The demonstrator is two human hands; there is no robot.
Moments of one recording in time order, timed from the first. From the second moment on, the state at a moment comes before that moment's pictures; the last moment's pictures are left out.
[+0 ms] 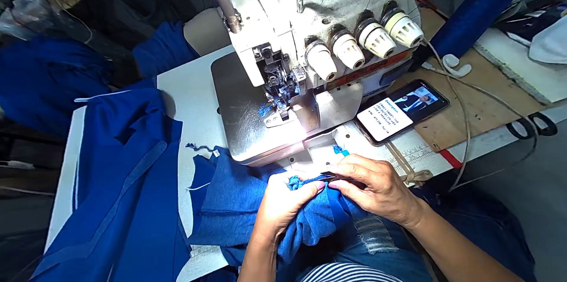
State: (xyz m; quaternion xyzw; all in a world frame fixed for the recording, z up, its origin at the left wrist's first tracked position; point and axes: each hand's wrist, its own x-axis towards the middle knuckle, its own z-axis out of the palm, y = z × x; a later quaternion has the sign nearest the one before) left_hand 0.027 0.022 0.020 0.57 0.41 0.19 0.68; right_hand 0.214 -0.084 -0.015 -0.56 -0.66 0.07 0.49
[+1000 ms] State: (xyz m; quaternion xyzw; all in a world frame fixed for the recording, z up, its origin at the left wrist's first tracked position) left_hand 0.029 0.022 0.019 0.60 0.40 0.18 0.67; right_hand 0.221 -0.084 -0.002 -0.57 -0.70 0.04 0.43
